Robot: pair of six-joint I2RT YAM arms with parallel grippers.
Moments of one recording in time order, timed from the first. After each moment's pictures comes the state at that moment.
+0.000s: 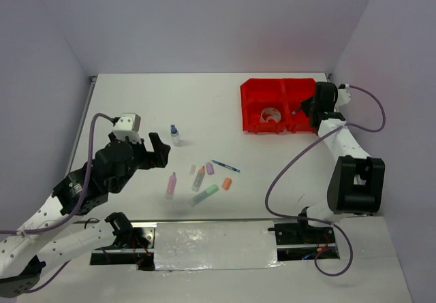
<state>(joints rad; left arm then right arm) -0.84 0.69 1.01 -0.71 -0.54 -0.52 -0.07 1.45 1.02 -0.09 0.17 0.89</state>
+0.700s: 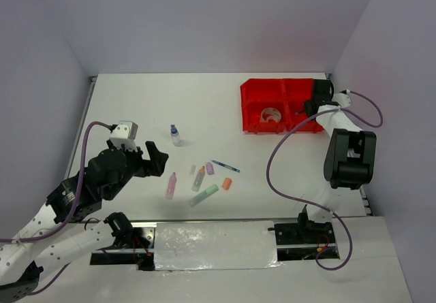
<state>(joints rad) -0.84 0.60 0.94 -0.76 -0.46 -0.51 -0.13 1.75 1.21 -0.24 0.34 1.09</state>
